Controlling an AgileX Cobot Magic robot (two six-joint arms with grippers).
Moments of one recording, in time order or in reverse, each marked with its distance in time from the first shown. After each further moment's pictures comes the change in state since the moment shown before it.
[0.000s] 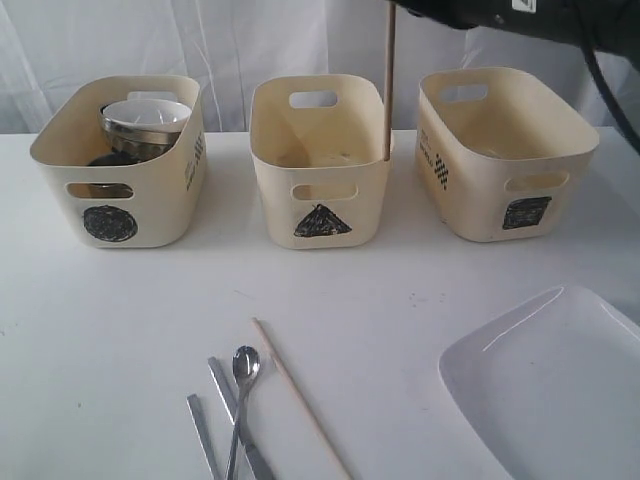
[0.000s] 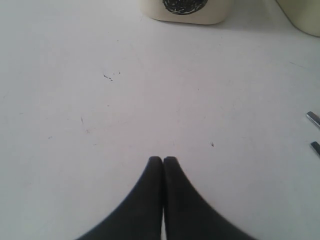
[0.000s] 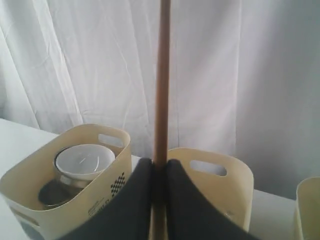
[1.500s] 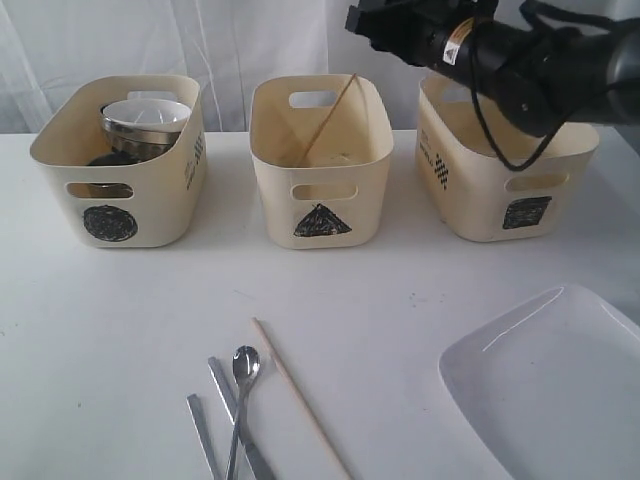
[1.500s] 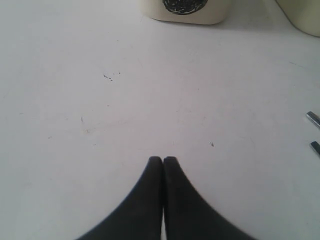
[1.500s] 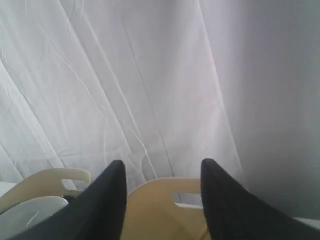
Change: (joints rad) left arm 0.000 0.000 0.000 0.000 0.000 0.000; right arm -0.182 0.516 -0.239 0.181 -0.391 -0.062
